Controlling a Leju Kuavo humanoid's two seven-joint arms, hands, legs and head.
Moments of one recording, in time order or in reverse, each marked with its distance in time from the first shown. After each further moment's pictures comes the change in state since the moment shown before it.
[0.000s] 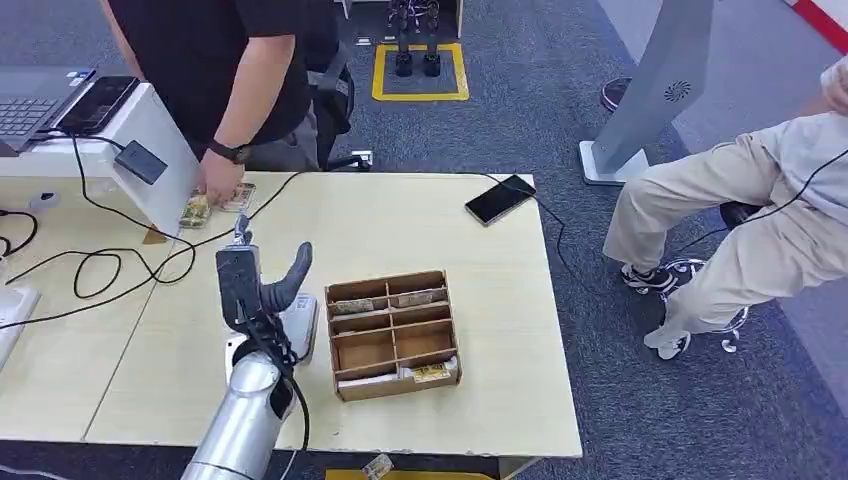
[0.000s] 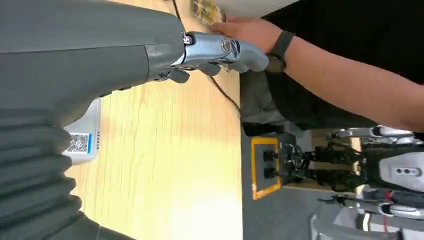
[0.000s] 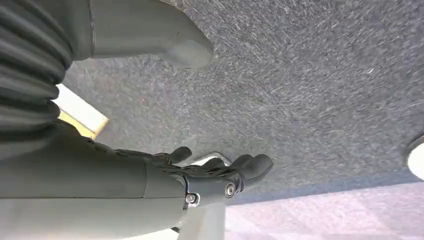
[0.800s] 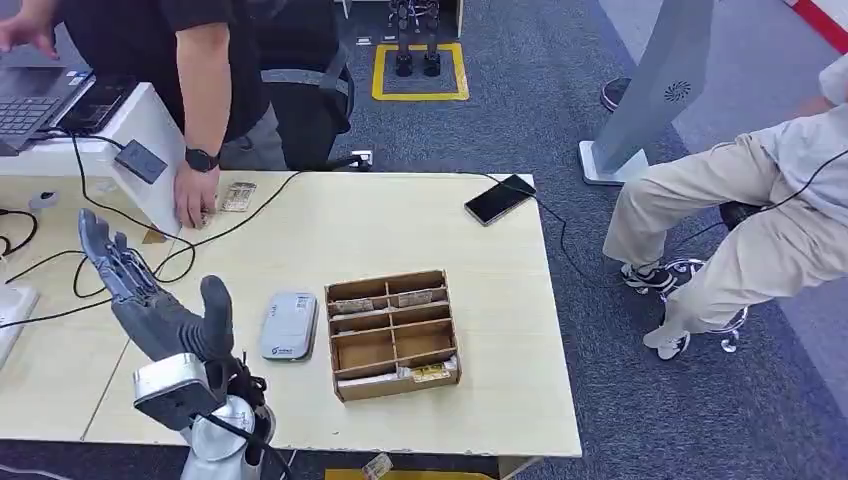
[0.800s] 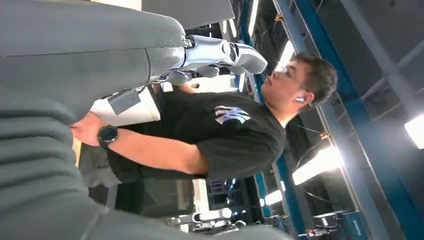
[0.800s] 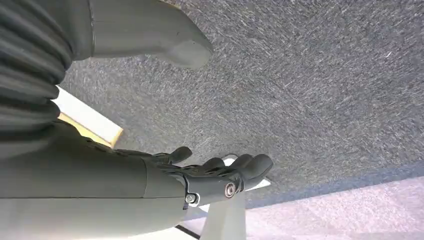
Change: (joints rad) left arm 0.233 -0.049 -0.083 -0.515 -0.157 0.198 -0.375; right arm 0.005 0.013 0.000 -0.046 -0.062 0.000 0.030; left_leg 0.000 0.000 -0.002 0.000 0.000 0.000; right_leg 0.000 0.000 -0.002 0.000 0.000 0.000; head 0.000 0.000
